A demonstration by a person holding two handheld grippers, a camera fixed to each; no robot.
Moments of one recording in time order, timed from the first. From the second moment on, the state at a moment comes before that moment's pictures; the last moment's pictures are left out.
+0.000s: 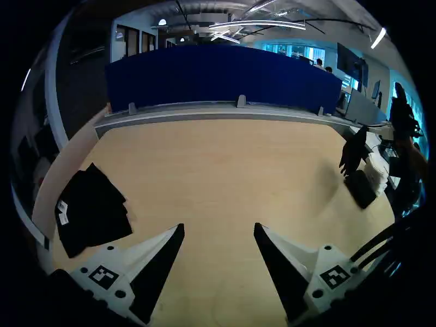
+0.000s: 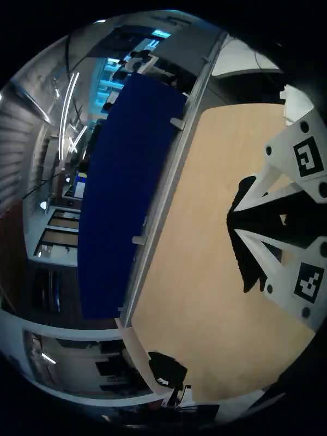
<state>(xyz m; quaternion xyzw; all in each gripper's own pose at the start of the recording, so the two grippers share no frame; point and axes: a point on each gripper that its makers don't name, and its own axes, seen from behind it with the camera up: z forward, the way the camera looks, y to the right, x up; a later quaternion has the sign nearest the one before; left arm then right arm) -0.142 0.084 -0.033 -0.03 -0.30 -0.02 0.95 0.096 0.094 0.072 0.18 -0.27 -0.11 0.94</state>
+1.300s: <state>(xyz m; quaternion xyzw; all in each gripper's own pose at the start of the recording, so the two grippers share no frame) -0.138 0.127 -0.031 -0.06 -0.31 0.01 0.95 -0.039 0.245 -0.070 0.06 -0.41 -0.07 0.91</state>
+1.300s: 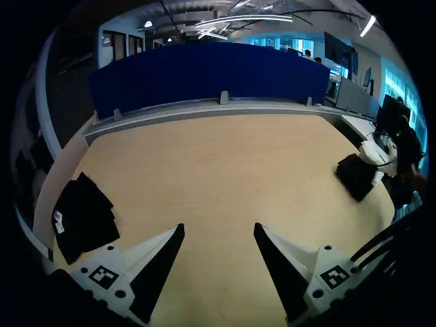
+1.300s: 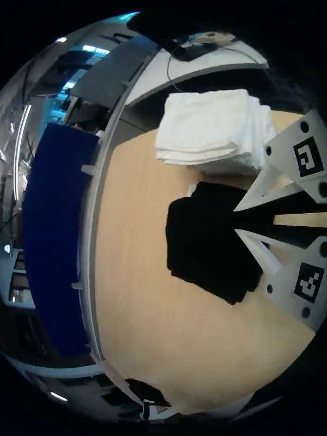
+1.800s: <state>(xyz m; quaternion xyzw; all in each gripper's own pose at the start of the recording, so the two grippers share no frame) -0.134 0.125 -0.034 -0.05 -0.31 0.02 0.95 -0.103 0.260 -0.111 0.02 -0.46 -0.04 0.89</state>
